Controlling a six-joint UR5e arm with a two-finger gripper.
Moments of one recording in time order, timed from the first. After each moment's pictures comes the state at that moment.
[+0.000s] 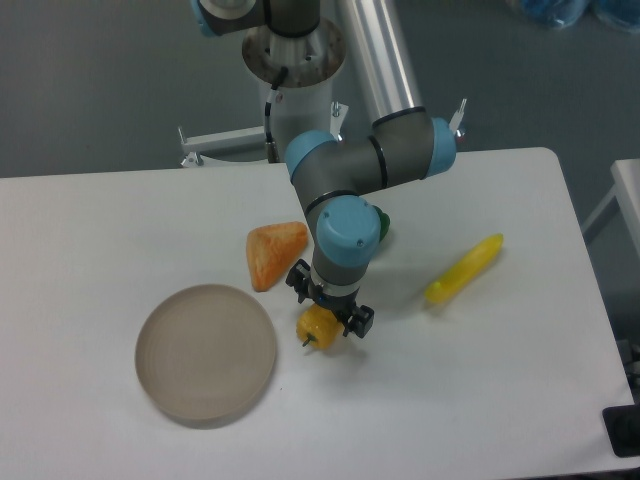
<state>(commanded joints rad) 2.15 -2.15 -1.47 -1.10 1.50 0.97</state>
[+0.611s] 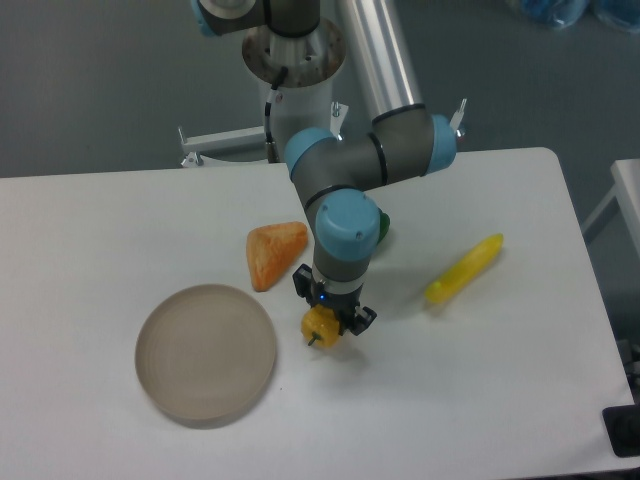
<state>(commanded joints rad) 2.21 -2.08 -1.40 -1.17 1.50 0.98</state>
